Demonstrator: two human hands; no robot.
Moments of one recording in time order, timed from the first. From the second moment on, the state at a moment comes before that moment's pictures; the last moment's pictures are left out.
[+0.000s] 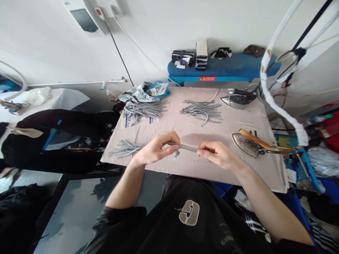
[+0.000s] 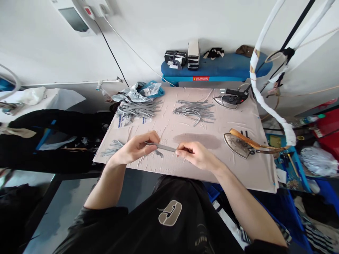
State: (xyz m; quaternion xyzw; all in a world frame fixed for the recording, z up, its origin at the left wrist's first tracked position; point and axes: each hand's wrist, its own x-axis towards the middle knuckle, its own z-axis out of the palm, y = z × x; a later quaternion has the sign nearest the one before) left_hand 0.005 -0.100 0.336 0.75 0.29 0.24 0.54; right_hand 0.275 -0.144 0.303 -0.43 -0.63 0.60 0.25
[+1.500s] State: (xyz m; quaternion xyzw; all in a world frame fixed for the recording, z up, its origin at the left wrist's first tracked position) left_hand 0.074 -0.024 0.023 0.65 0.70 -0.03 0.29; right_hand 0.394 -0.091 0.012 -0.77 -0.24 0.58 0.09
